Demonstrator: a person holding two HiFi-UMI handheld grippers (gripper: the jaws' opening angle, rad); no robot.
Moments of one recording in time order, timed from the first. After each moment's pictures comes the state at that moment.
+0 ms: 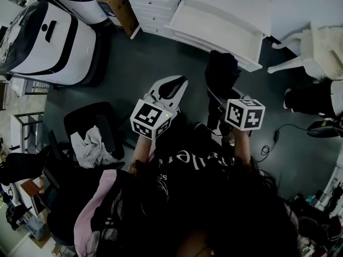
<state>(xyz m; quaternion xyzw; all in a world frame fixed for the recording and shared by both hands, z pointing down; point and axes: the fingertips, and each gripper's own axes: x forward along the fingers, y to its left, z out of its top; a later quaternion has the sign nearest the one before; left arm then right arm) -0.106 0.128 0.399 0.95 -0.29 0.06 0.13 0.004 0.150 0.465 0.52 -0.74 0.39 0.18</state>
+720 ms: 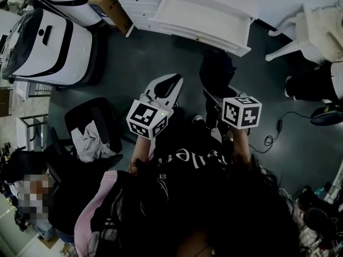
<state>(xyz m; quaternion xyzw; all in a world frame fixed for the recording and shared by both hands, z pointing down) -0.039 0.202 0.394 0.94 -0.30 0.07 0.13 0.065 0.233 0.467 0.50 -0.75 0.40 0.16</state>
